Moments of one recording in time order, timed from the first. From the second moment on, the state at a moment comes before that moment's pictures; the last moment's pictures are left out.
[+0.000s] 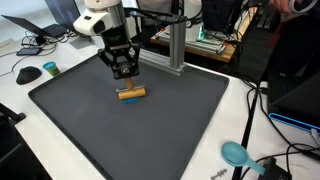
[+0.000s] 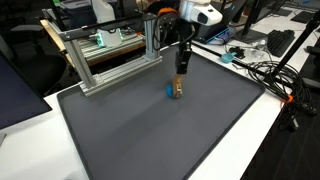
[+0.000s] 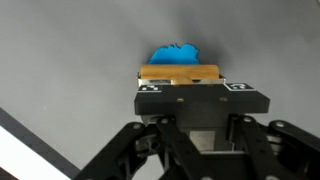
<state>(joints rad) -0.03 0.41 0.08 -1.83 -0.11 2.22 -0.70</state>
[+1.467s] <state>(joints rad) -0.02 0.41 0.08 -1.83 -0.15 2.20 -0.70</state>
